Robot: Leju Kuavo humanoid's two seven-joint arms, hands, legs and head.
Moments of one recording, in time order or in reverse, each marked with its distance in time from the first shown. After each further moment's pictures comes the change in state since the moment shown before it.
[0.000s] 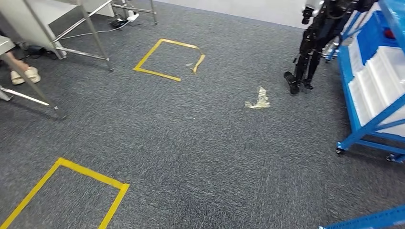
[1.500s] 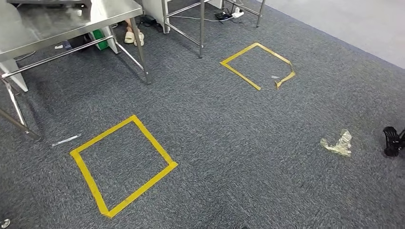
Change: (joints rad) left arm 0.016 0.002 0.076 -0.006 0.045 0.009 -0.074; right arm -0.035 -0.016 0.062 0.005 -0.011 0.018 0.009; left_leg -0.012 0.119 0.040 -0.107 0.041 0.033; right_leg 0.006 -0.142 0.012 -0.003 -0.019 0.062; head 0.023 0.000
